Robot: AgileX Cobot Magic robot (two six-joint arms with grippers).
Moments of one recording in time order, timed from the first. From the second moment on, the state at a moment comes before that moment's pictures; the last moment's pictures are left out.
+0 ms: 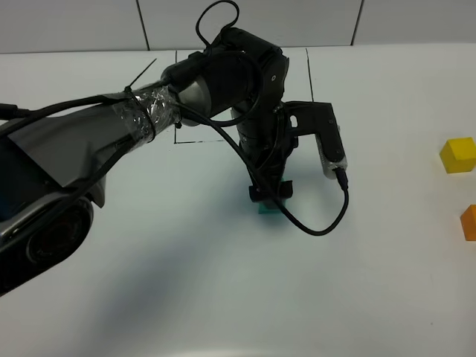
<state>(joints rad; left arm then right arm) -0.73 2.30 -1.93 -0.04 1.03 0.81 -0.14 -0.01 -0.52 0.01 1.10 -0.01</state>
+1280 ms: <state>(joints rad) -0.19 1.97 -1.72 -0.04 1.11 0.32 -0.14 -0.01 -0.52 0.01 1.10 -0.01</state>
